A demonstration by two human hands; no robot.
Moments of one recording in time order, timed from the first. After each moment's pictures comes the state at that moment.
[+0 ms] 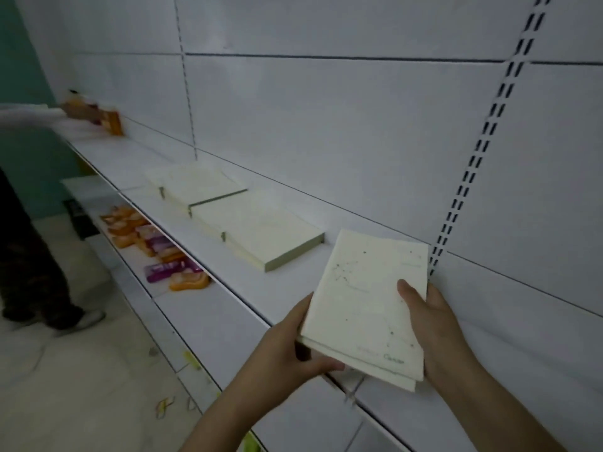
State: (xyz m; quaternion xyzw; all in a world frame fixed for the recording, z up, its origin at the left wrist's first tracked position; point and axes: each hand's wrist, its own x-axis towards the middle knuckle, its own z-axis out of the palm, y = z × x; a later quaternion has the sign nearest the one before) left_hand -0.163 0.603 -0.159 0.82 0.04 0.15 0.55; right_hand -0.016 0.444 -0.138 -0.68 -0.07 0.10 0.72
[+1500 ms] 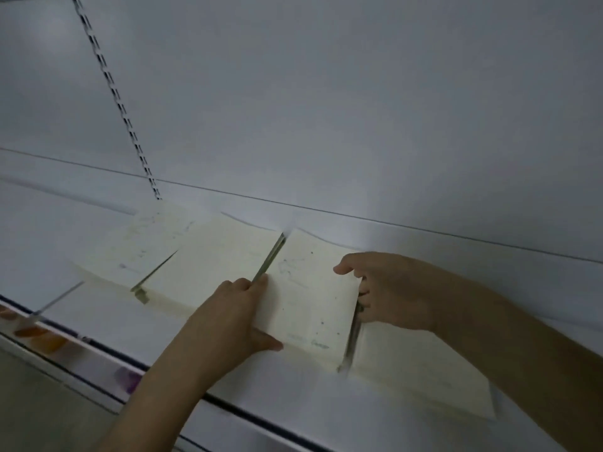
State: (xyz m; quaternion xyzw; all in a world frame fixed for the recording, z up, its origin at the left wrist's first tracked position) left_hand 0.020 1.081 -0.133 1.00 0.01 -0.02 0.09; right_hand 0.117 0.867 -0.104 -0.66 0.03 0.40 0.64
